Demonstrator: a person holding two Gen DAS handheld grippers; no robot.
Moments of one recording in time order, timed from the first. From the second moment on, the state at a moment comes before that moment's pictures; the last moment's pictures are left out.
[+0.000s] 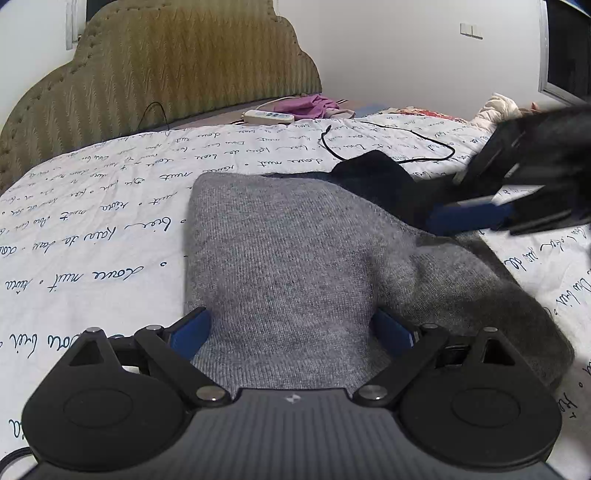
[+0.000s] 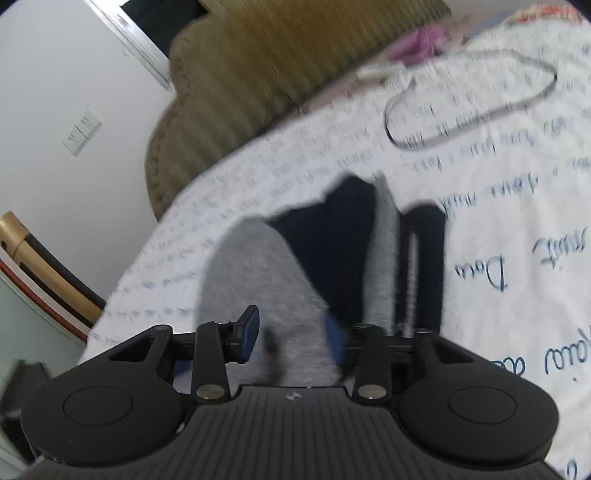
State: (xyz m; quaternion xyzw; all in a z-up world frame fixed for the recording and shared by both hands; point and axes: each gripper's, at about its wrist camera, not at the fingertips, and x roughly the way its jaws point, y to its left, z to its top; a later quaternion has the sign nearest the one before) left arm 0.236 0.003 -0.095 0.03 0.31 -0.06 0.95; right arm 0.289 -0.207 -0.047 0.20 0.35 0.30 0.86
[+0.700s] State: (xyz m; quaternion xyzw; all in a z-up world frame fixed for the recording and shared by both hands) left arm 0.186 0.004 -0.091 0.02 0.32 -0.15 0.93; right arm 0.271 -0.228 -0.092 0.28 0.42 0.32 0.80
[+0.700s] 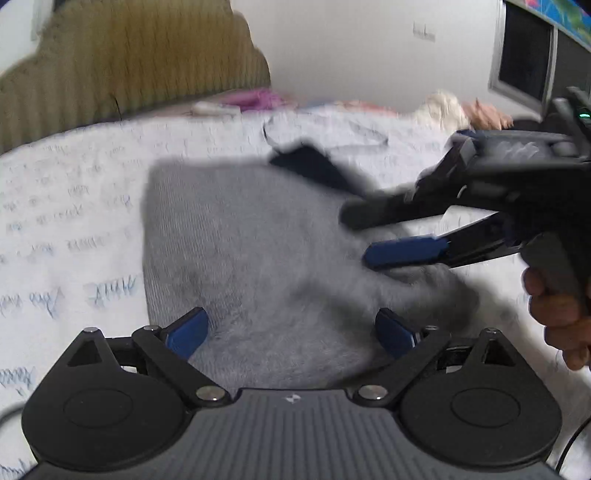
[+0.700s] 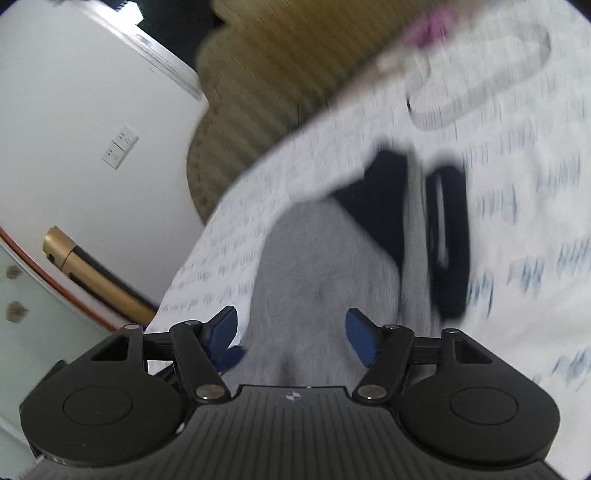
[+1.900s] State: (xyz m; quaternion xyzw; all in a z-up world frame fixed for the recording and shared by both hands) left arm 0.167 0.013 -0.070 0.00 0.30 -0.16 0.94; right arm 0.357 -0.250 -0.045 0.21 0.35 0.22 0.89
